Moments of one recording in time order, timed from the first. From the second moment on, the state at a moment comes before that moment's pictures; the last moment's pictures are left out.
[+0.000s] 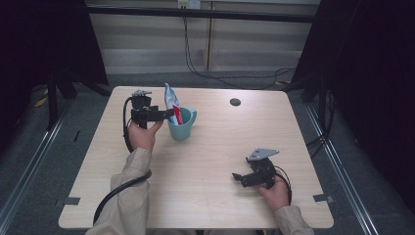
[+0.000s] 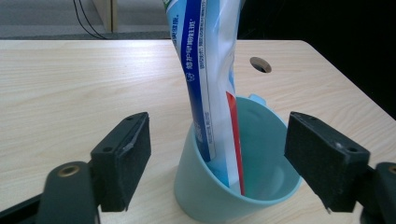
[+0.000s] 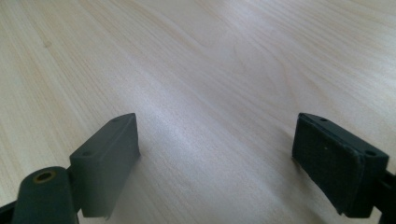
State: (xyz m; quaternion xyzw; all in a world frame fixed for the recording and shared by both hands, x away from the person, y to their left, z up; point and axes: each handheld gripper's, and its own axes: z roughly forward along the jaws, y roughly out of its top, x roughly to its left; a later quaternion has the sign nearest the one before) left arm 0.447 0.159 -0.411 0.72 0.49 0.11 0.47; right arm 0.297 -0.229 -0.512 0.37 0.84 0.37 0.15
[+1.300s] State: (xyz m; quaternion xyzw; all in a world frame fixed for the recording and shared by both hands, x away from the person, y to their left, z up) left arm 0.410 0.179 -0.415 0.74 0.46 0.11 0.47; right arm 0.297 -0.229 -0.512 0.37 0.84 0.37 0.15
